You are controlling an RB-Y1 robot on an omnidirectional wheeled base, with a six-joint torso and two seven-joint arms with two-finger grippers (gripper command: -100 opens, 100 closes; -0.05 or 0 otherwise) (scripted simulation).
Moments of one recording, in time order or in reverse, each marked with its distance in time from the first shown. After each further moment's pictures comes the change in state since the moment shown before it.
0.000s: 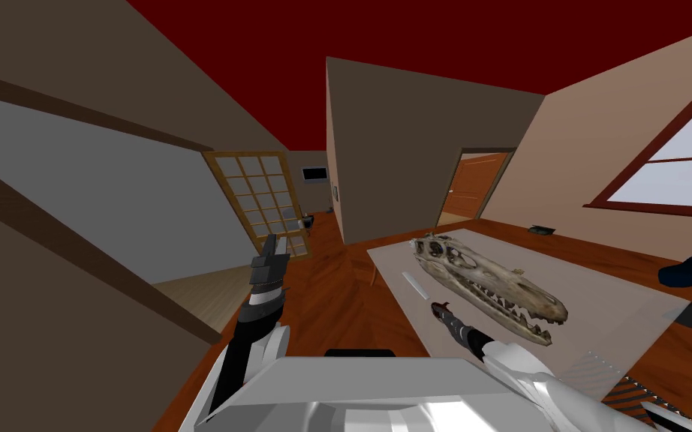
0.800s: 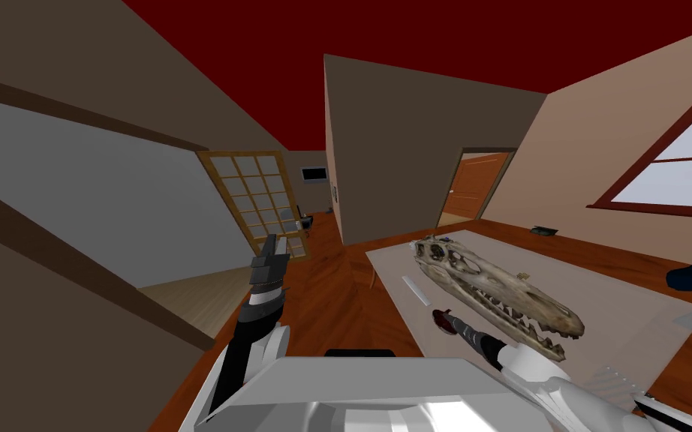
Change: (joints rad) left arm 0.000 0.000 0.000 0.000 0.000 0.000 0.000; right arm -0.026 -0.018 0.067 0.116 0.173 0.006 0.074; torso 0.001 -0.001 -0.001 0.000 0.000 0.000
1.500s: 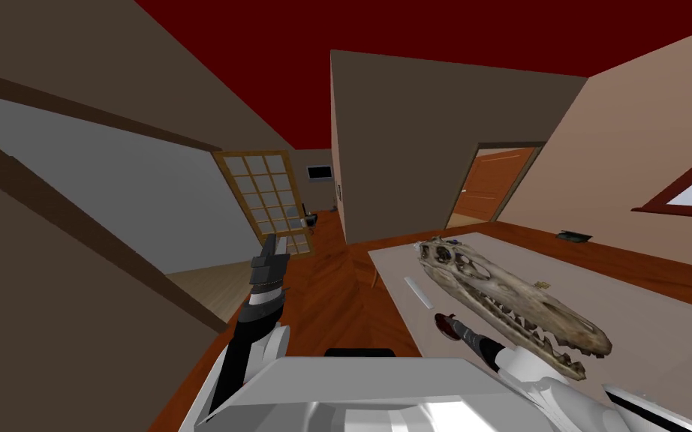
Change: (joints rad) left arm 0.000 0.000 0.000 0.000 0.000 0.000 0.000; right arm -0.025 0.061 0.006 0.107 -0.008 0.008 0.017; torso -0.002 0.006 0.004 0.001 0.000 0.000
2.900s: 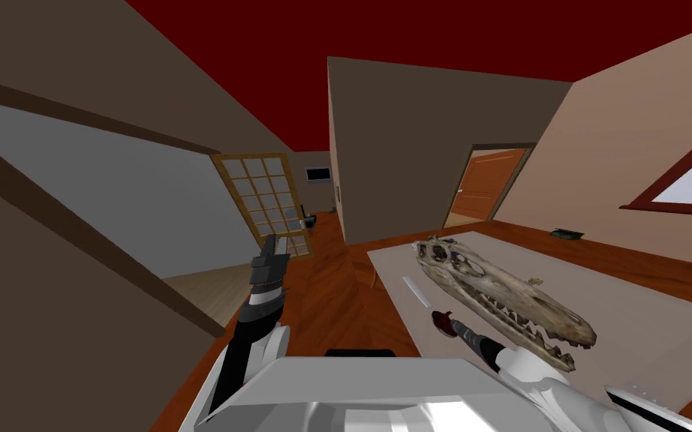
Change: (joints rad) left arm 0.000 0.000 0.000 0.000 0.000 0.000 0.000; right arm 0.001 -0.003 0.002 -0.003 0.001 0.001 0.000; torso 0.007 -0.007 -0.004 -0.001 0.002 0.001
